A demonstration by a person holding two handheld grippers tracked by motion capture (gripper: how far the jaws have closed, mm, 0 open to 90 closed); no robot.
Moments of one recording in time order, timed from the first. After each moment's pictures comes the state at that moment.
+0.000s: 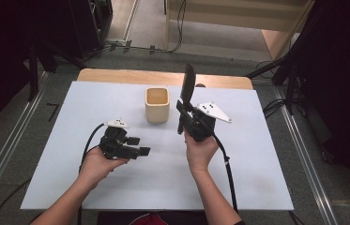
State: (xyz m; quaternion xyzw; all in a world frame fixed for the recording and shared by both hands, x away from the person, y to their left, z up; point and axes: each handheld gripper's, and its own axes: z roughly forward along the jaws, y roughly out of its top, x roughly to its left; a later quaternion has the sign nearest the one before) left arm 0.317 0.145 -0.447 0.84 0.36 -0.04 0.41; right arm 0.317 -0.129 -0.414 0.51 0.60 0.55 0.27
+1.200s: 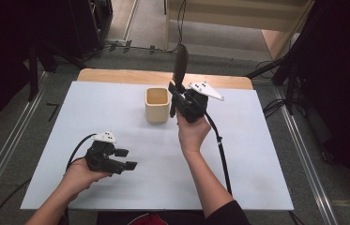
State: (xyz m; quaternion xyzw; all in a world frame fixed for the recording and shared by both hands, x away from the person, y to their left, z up) left arm 0.295 0.179 -0.461 0.87 0.31 -0.04 0.39; right arm 0.358 -0.110 -0.382 0.51 0.59 0.57 0.26
